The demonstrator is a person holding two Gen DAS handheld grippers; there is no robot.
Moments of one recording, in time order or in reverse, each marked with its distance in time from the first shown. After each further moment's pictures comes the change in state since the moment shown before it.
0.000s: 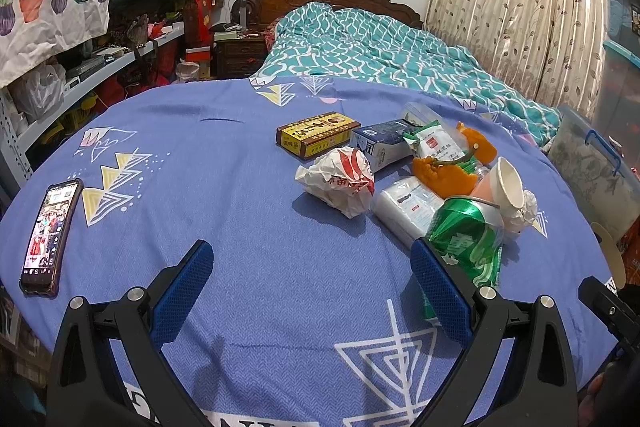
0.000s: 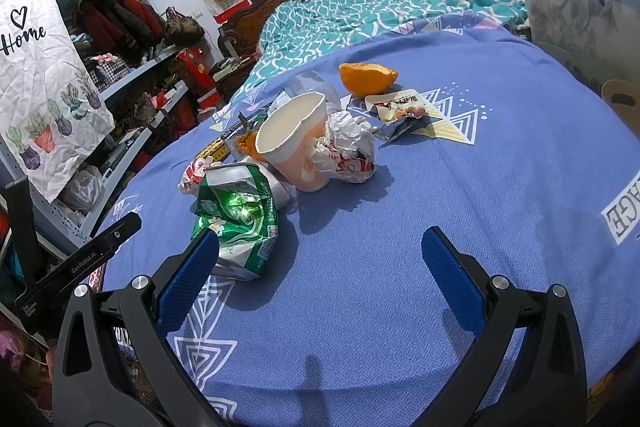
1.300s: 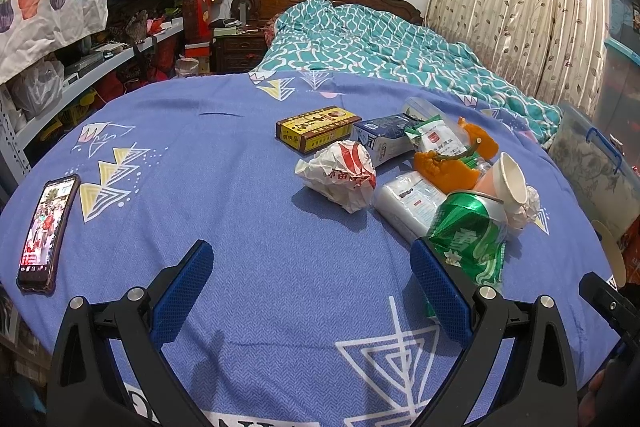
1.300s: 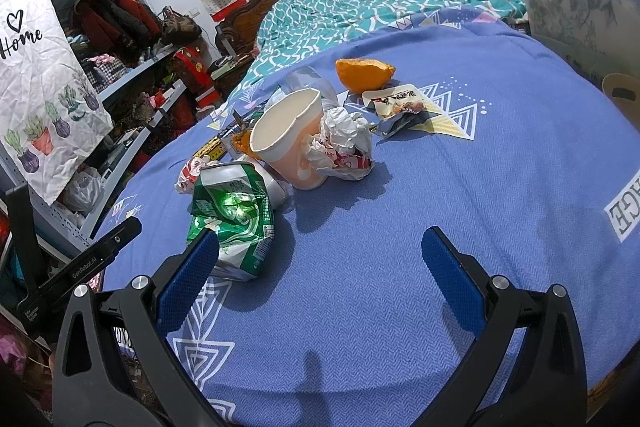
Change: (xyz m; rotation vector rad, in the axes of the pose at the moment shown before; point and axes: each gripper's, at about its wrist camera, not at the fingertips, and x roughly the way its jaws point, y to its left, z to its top) left arm 0.000 -0.001 -0.003 -0.002 0.006 0.000; right arm 0.004 -0.002 -0.003 0.016 0.014 0.003
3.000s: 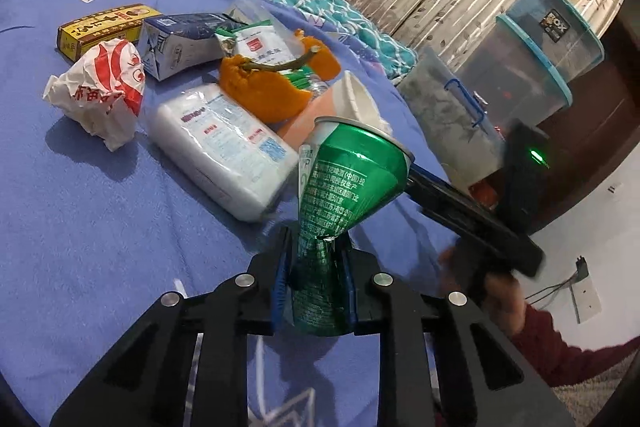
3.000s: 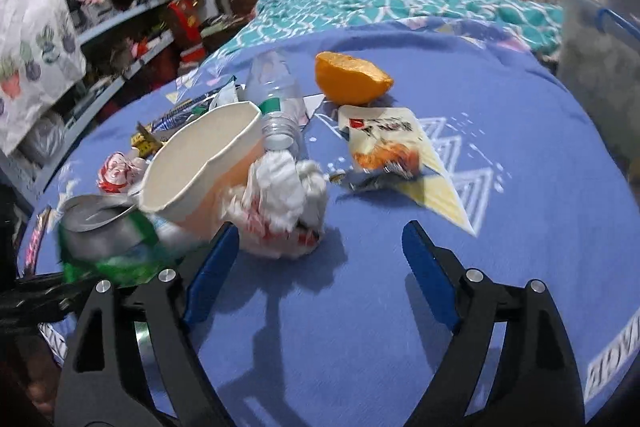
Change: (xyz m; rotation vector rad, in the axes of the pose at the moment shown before) left arm 0.064 -0.053 -0.002 -0.012 0.352 -0.695; right arm 0.104 -0.024 0.091 -0.223 0.149 -0.058
